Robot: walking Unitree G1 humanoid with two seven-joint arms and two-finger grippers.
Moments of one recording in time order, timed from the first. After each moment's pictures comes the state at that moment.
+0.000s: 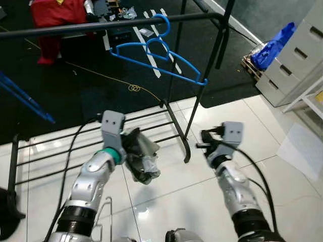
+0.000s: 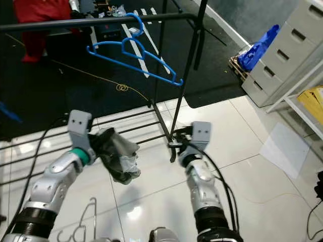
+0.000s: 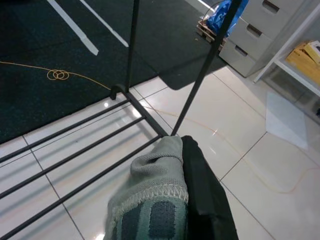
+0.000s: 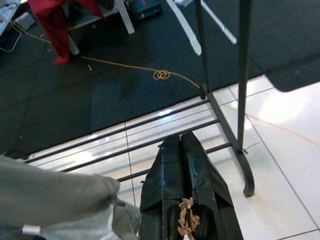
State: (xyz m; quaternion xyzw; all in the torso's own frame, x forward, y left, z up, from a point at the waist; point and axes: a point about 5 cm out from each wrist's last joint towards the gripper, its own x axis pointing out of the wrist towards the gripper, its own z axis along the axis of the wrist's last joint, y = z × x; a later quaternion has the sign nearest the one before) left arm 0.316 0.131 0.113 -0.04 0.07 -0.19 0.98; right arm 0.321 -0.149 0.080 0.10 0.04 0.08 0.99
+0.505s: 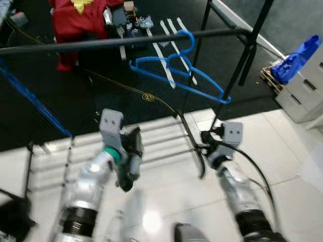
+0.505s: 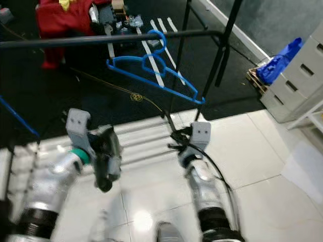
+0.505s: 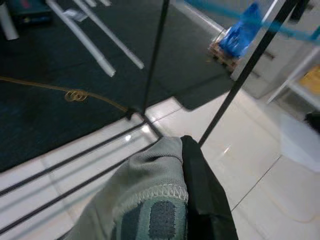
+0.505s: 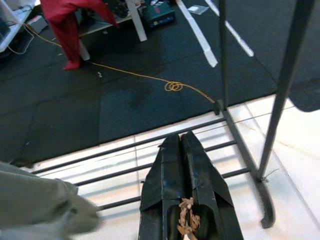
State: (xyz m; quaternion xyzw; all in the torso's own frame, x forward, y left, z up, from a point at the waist) left arm 0.318 0.122 0.119 -0.04 0.06 -0.20 0.98; right arm 0.320 -0.158 0.080 0.10 0.04 0.07 0.99
